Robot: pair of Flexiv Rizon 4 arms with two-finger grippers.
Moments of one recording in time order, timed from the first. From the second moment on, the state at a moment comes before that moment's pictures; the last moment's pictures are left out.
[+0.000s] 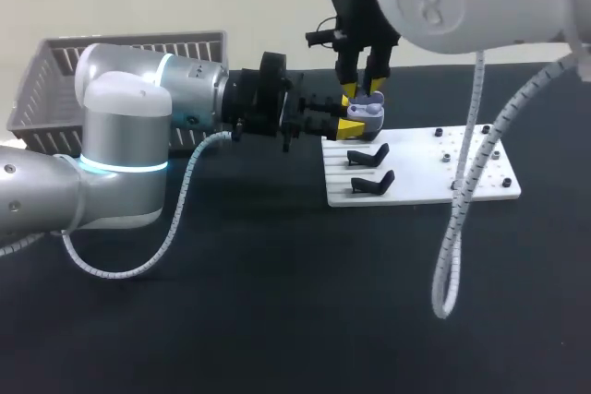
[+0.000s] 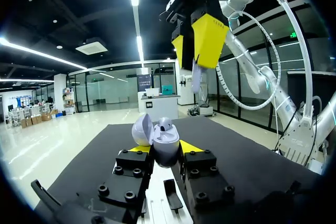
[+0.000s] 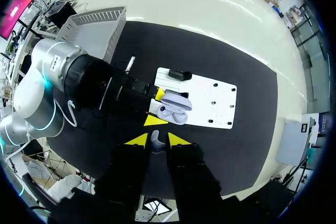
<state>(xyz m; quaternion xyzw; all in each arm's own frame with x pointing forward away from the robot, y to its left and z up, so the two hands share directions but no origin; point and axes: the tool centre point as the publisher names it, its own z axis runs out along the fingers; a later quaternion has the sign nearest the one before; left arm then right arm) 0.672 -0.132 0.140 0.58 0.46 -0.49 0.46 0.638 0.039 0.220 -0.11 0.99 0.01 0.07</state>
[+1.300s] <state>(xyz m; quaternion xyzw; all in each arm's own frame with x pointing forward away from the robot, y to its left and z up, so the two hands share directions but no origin) 0.672 -0.132 0.140 0.58 0.46 -0.49 0.46 0.663 0.035 0.190 -0.08 1.00 -0.02 0.05</state>
